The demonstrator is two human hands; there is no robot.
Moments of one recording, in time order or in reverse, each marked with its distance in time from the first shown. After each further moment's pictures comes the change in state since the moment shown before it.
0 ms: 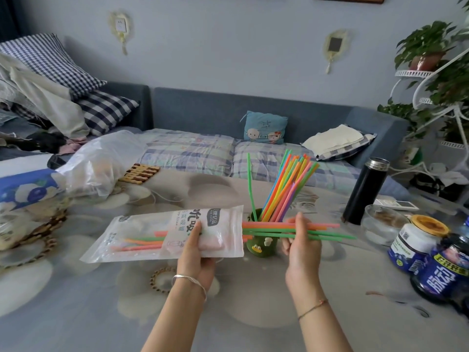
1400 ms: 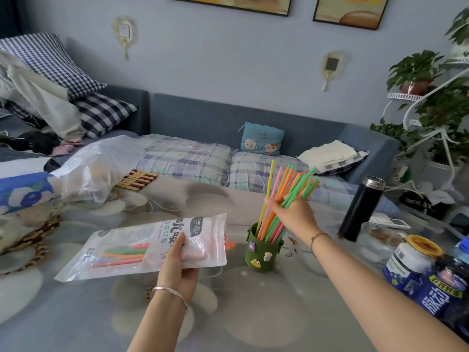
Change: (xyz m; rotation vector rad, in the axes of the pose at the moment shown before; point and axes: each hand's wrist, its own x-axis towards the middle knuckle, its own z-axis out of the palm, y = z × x) left_hand 0.009 0.029 -0.015 -0.166 0.057 0.005; right_hand 0.100 -0.022 0.037 -1.245 -0.365 -0.347
